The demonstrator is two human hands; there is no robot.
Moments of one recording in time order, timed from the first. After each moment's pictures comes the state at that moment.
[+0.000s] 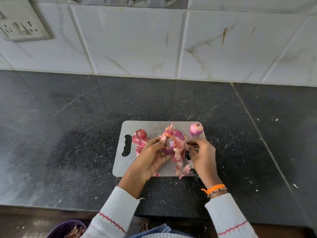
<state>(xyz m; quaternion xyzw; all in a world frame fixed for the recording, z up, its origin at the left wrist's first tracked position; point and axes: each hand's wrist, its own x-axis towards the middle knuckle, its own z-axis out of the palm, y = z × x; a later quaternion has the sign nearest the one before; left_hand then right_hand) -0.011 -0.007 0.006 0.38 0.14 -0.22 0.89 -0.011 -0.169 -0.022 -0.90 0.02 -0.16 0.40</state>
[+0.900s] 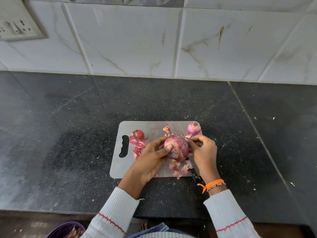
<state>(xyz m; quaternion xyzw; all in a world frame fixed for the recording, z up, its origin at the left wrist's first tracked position) -0.011 -0.012 0.000 0.42 0.06 -0.23 0.87 -0.002 -0.168 -0.014 -0.81 0.12 -0.14 0.55</state>
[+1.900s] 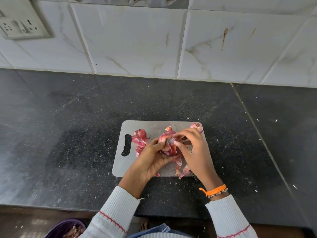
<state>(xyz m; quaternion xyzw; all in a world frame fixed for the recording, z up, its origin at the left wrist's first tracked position) -0.010 -0.008 0.000 0.33 0.13 -0.25 0.90 -0.014 -0.152 0.010 -0.87 -0.13 -0.14 0.45</state>
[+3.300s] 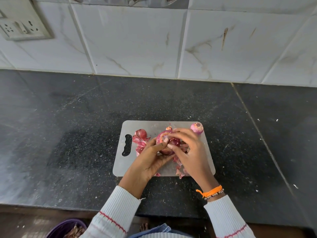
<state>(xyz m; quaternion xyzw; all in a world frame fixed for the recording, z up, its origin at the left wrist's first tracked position) -0.008 -0.009 0.002 0.35 0.17 -0.23 0.89 -0.018 -0.144 0.006 -0.86 -0.14 -0.15 0.46</state>
